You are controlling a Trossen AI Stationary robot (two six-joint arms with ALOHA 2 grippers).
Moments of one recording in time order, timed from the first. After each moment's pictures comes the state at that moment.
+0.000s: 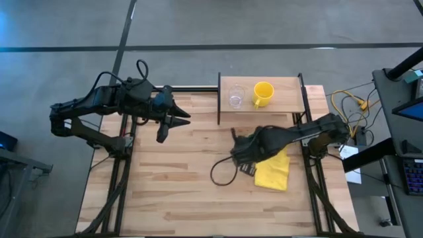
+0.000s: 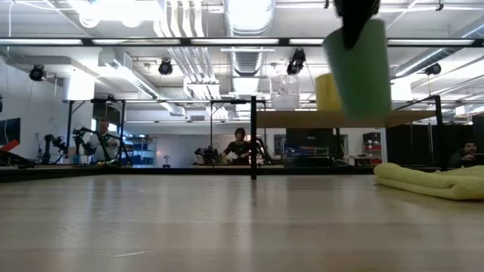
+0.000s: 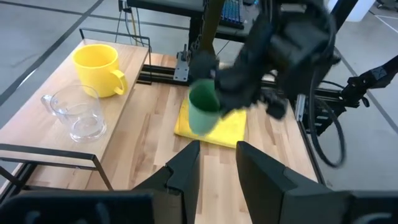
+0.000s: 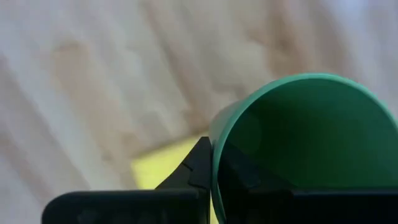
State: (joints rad) left arm 0.04 1.20 1.61 -0.82 0.05 -0.13; right arm 0.28 1.77 1.75 -1.48 0.22 0.69
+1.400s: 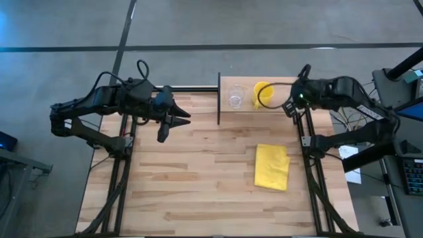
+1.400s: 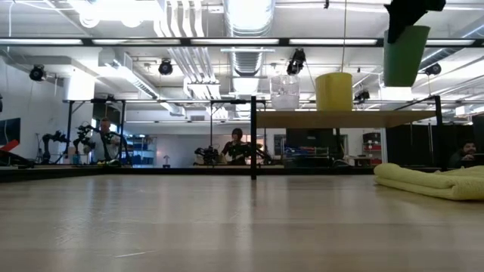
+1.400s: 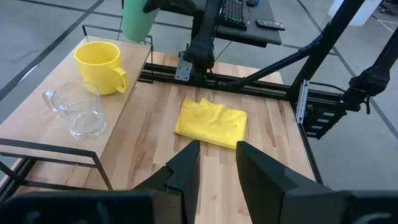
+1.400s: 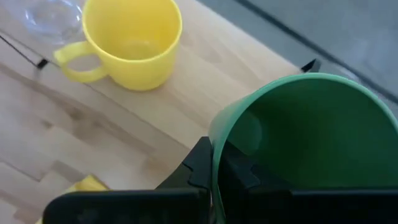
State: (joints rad) left arm 0.04 1.20 1.61 -0.82 0.04 -0.15; right arm -0.29 1.10 1.48 -1.57 0.52 0.57
